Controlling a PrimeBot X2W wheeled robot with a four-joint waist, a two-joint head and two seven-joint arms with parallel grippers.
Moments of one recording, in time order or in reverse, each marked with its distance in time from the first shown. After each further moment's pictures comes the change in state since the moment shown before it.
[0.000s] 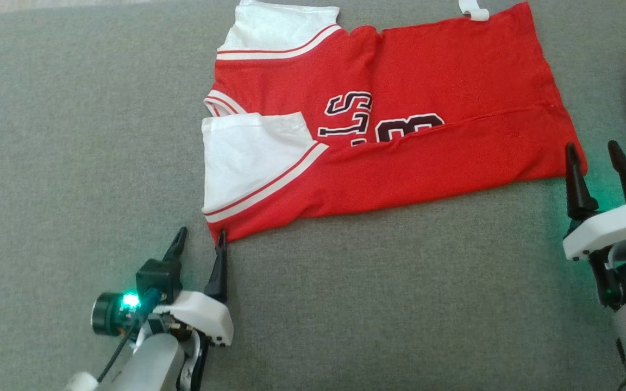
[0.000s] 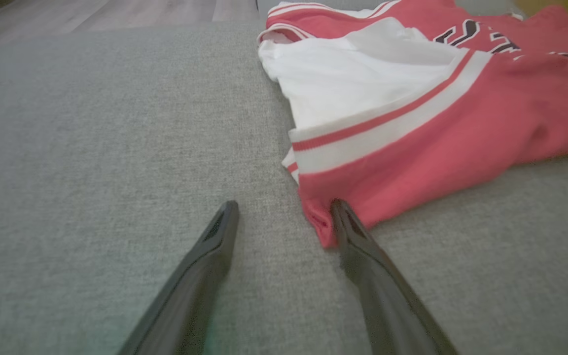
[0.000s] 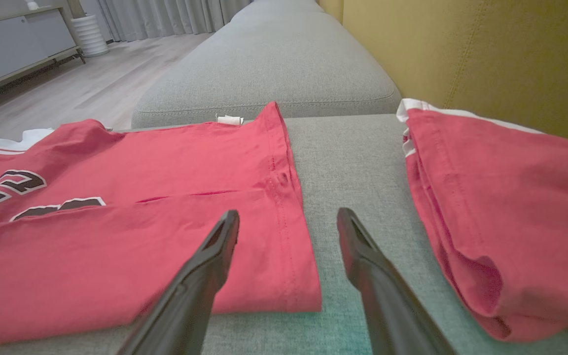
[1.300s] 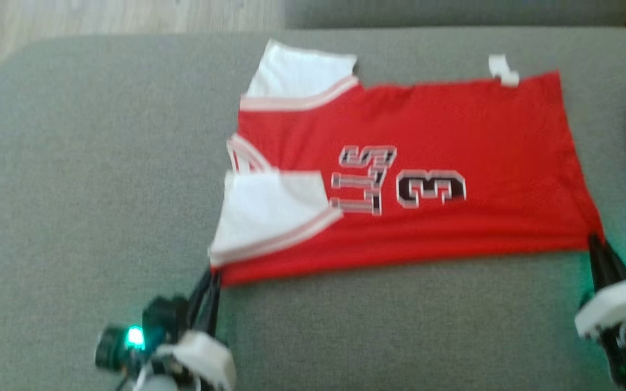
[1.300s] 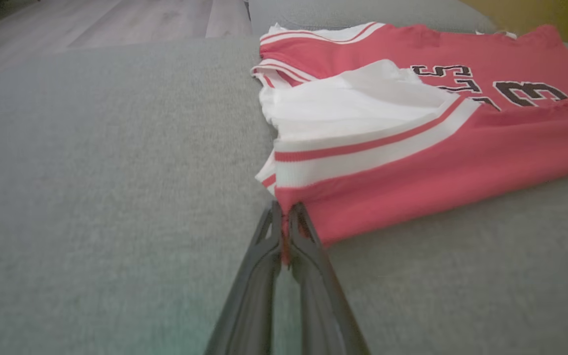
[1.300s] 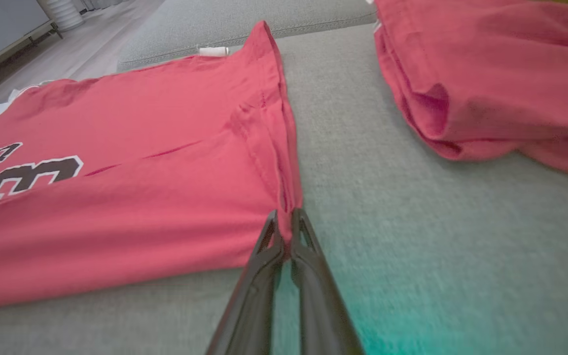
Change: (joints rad) left arm 0.118 0.071 -0.063 -0.165 -0.010 0.001 0.057; right arm 0.192 -0.016 -0.020 0.031 0.126 0.000 0.053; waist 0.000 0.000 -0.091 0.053
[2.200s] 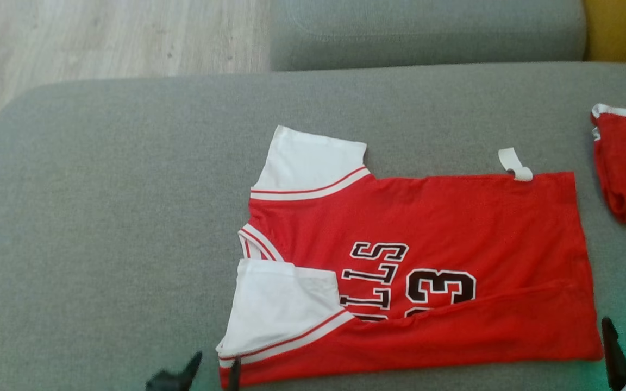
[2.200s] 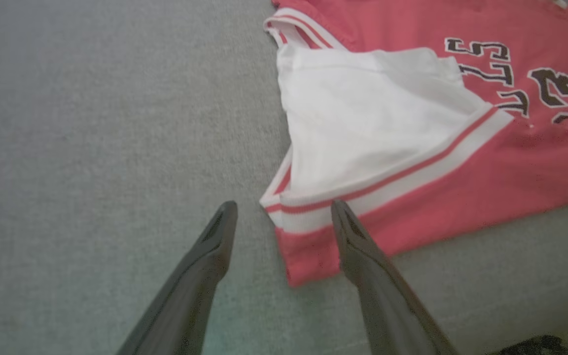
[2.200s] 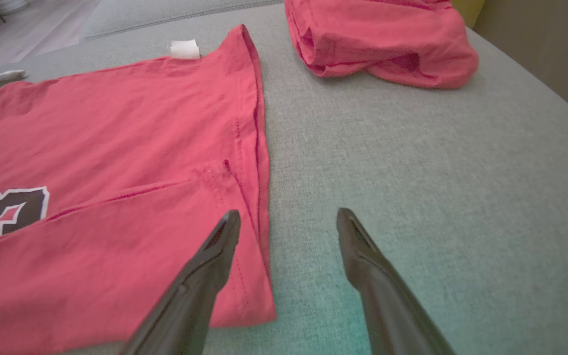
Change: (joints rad) left arm 0.336 0.084 -0.053 -0.266 -0.049 0.094 0.165; right arm 0.438 0.074 -0.233 -0.362 -0.094 0.000 0.149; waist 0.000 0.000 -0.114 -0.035
